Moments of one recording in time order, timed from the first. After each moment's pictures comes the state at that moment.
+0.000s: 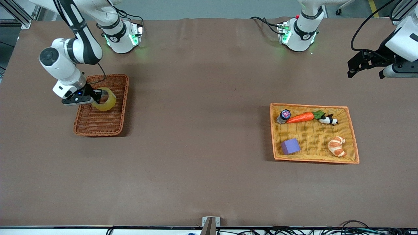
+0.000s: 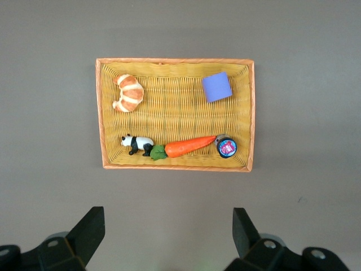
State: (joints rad) left arm 0.01 -0.08 -0.14 -1.59 0.01 1.54 -0.07; right arm 0.18 0.02 -0.33 -2.74 -0.13 2.83 -0.20
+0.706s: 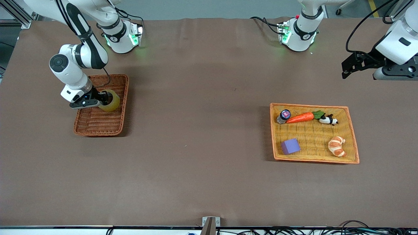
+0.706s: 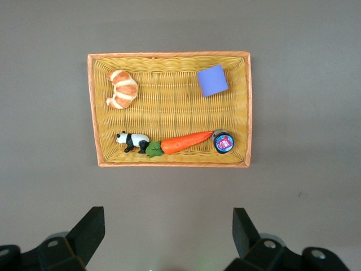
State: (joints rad) left arm 0.01 -0.08 -0.16 -1.62 0.01 1.54 -0.07; right arm 0.20 0.06 -0.32 -2.67 -0.13 2.77 -0.19
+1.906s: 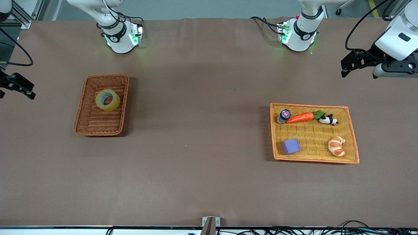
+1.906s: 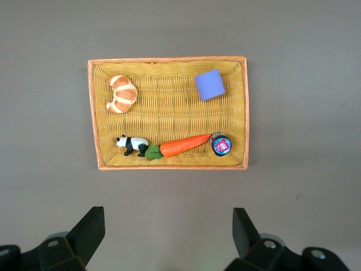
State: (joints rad) left arm 0.01 -0.09 -0.16 -1.61 0.01 1.55 -0.07; right arm -0.04 -0.07 -0.06 -1.66 -0.04 1.73 -0.04
